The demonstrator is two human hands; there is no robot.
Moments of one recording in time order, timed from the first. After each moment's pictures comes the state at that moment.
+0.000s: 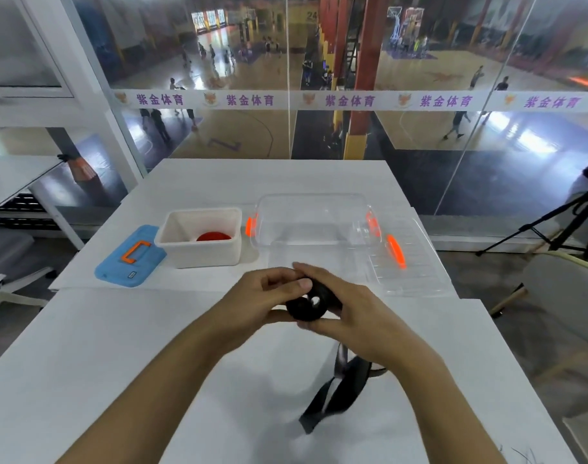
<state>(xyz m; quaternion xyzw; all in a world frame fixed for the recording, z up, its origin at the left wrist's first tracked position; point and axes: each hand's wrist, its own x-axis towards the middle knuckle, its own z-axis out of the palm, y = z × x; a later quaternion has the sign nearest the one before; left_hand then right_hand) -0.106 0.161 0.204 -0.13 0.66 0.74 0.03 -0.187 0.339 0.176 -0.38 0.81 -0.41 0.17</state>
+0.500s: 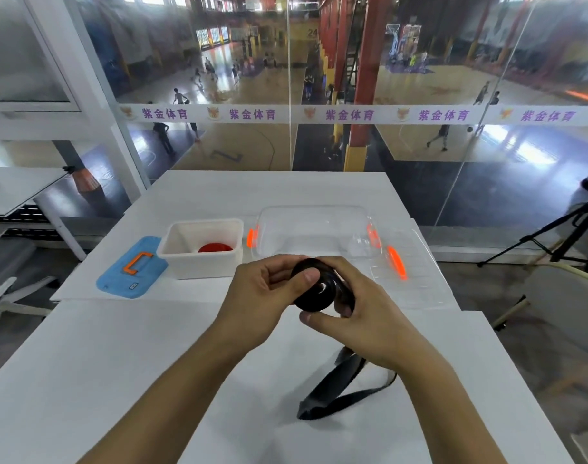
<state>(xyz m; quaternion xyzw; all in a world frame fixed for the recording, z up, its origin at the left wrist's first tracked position) -0.106 0.178 0.226 -0.09 0.71 0.68 -0.17 -0.181 0.345 0.212 -0.35 0.80 -0.48 0.12</state>
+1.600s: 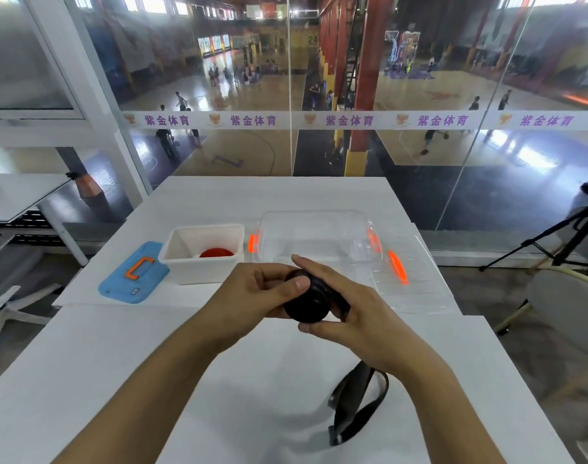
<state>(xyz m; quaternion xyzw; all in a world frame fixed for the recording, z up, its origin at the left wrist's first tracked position) -0.102 0.156 0.238 -0.07 0.72 0.69 -0.03 -0.183 0.343 0.214 -0.43 0.77 -0.46 0.14</state>
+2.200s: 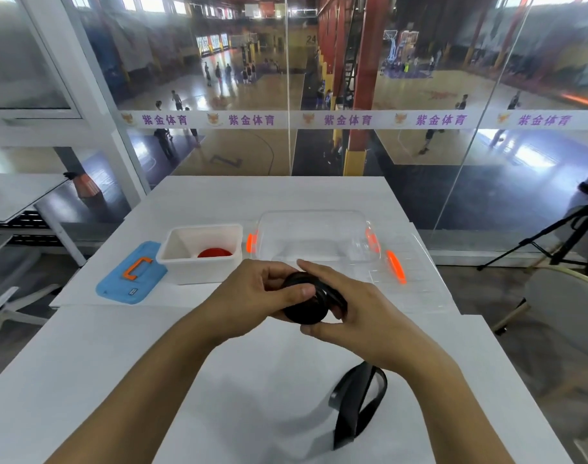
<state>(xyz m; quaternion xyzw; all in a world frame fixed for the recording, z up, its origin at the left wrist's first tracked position) -0.108 0.155 0.244 -0.07 0.79 0.62 0.00 -0.188 0.348 0.219 -0.40 0.82 -0.38 0.14</state>
